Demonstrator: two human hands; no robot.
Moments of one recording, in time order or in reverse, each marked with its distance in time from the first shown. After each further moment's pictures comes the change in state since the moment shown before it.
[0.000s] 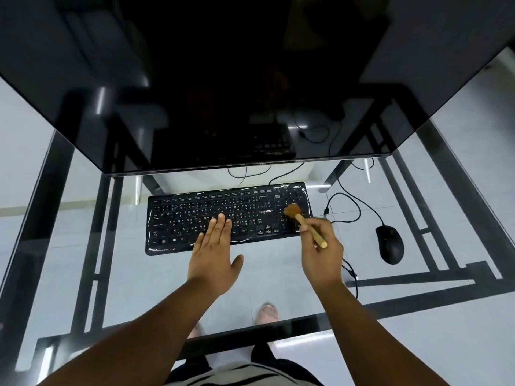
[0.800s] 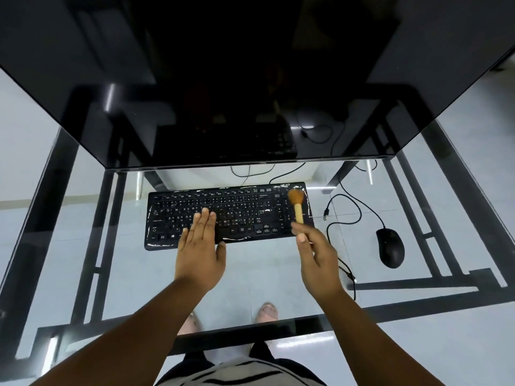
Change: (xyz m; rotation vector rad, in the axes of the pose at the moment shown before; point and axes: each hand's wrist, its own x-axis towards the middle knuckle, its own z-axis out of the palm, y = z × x) left_hand -0.003 -0.009 -0.007 -0.106 0.154 -0.096; right_hand -0.007 0.013 -0.015 0.031 -0.238 -0.200
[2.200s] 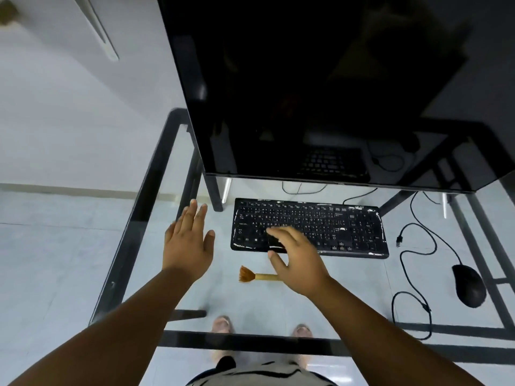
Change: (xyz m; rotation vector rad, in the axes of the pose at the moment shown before) left_hand -0.020 -0.159 -0.102 0.103 0.117 -0.125; right_hand -0.004 -0.074 0.157 -0.474 -0.478 -0.352
